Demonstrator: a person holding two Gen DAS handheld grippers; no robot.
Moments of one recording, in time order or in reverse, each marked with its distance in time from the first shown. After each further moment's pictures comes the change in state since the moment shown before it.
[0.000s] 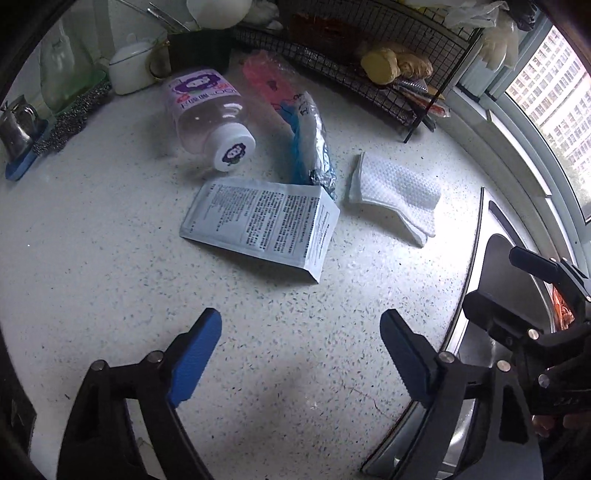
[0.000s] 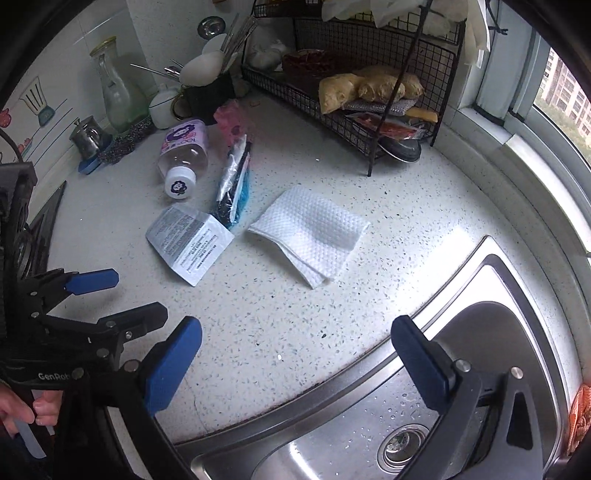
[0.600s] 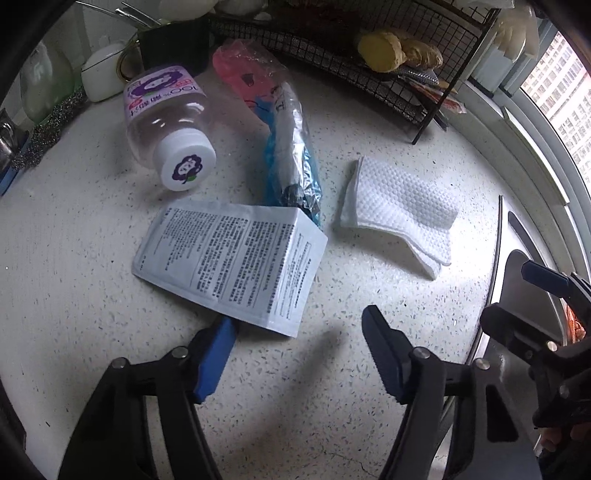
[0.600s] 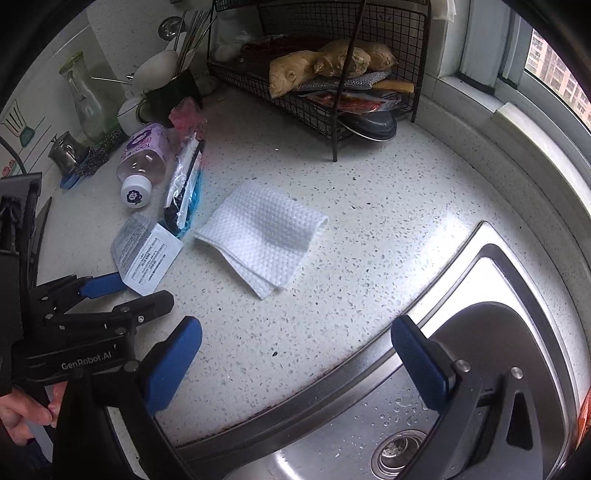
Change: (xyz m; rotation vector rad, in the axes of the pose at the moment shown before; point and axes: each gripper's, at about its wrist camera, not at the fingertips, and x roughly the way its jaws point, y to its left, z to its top) left arm 0.040 -0.023 0.028 0.009 -0.017 0.032; right arm 0.024 -0.046 0.010 0.059 0.027 0.016
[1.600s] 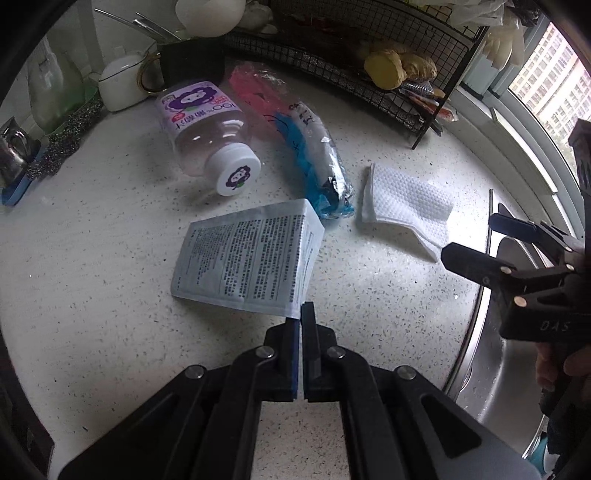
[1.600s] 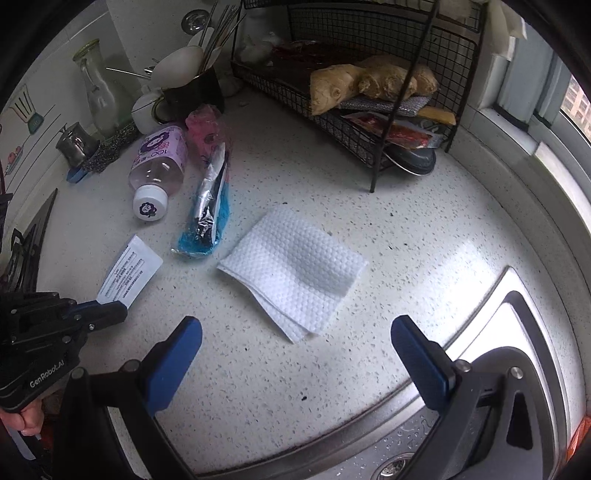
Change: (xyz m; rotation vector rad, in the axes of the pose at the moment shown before) left arm -0.038 0.030 -0.006 0.043 0.005 -0.005; right arm 0.025 0.028 0.034 -0.090 -0.023 0.024
